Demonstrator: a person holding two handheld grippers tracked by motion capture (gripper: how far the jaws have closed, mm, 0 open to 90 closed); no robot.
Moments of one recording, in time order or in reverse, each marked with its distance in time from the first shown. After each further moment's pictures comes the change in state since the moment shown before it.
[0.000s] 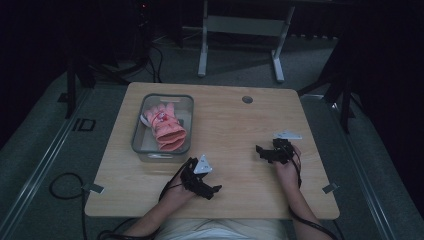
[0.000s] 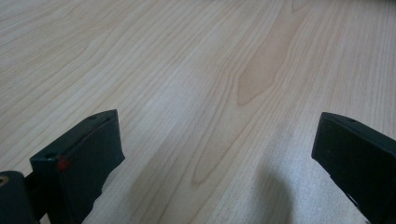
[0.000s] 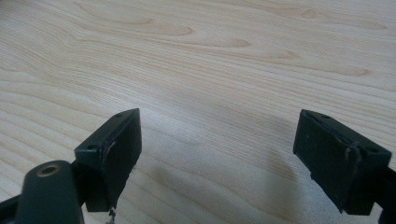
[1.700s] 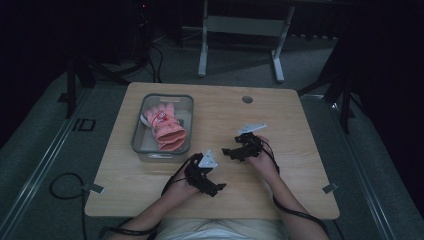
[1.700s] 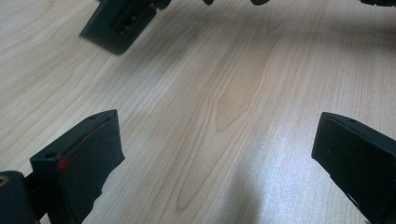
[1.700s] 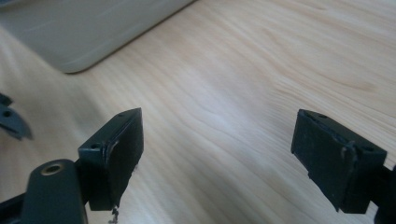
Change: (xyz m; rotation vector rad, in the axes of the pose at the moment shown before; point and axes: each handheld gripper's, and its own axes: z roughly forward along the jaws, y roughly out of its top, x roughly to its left) left arm 0.001 0.025 -0.005 0.015 -0.069 0.002; right arm 0.089 0.049 0.028 0.084 0.358 -0.205
